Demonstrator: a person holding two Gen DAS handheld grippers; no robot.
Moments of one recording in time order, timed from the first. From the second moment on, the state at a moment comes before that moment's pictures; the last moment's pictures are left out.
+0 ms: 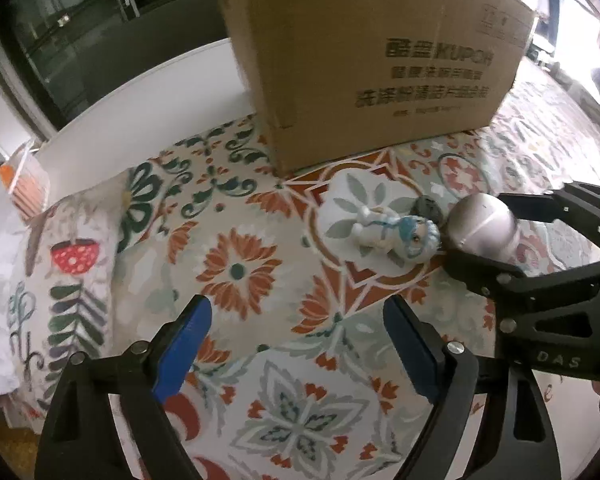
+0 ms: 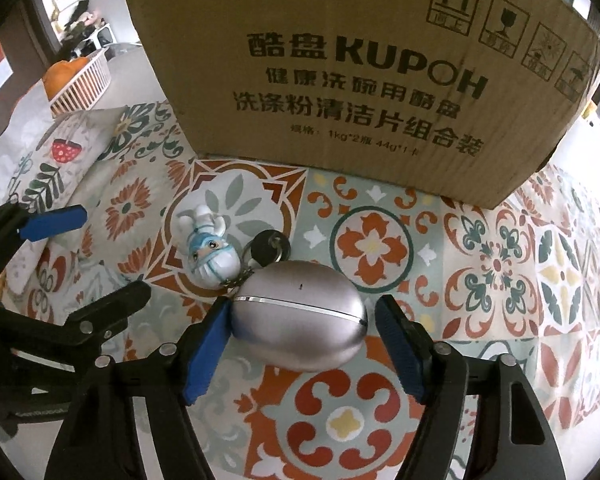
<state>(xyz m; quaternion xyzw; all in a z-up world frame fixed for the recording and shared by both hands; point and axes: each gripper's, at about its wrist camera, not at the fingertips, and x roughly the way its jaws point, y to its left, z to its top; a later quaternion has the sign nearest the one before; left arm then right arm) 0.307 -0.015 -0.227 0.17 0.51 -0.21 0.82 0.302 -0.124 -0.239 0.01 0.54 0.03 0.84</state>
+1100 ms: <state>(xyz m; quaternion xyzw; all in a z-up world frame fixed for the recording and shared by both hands) 0.328 -0.073 -0.230 0.15 0.50 -0.31 0.80 0.278 -0.206 -0.224 0.06 0.53 -0.05 0.85</state>
